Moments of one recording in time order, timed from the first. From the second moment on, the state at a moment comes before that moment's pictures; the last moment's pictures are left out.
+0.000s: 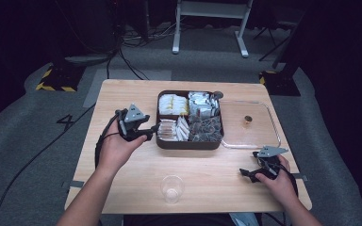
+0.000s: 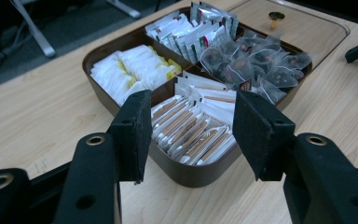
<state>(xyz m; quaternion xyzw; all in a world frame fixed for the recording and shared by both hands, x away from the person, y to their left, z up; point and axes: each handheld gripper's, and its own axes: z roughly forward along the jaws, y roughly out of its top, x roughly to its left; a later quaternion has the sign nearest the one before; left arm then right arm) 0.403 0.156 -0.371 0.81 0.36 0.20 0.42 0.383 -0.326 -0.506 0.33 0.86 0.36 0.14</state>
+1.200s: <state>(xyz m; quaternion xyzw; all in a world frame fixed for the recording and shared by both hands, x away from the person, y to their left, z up) 0.521 0.108 -0.402 0.82 0.37 0.14 0.41 0.384 -0.326 -0.506 0.32 0.86 0.36 0.14</state>
